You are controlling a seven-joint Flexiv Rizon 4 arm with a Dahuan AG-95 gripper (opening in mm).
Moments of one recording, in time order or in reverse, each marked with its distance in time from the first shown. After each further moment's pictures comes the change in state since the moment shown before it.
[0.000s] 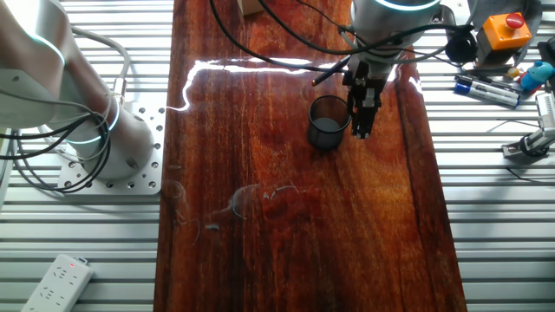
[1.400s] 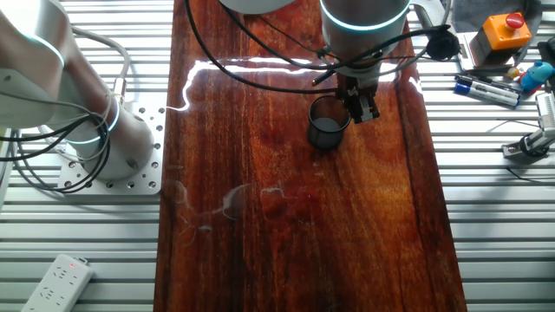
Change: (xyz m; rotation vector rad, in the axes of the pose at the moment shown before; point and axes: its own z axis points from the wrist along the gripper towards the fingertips) arm 0.001 0.000 0.000 -0.044 -0.146 -0.249
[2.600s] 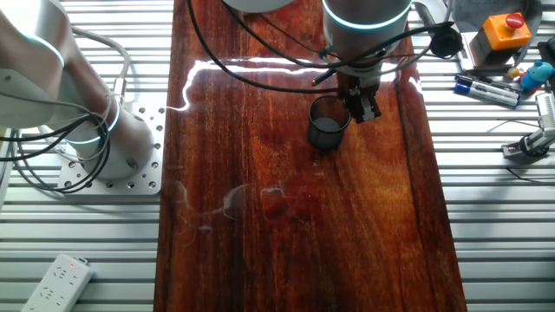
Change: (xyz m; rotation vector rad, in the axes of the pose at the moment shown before) arm -0.001 0.001 0.000 0.004 0.007 -0.035
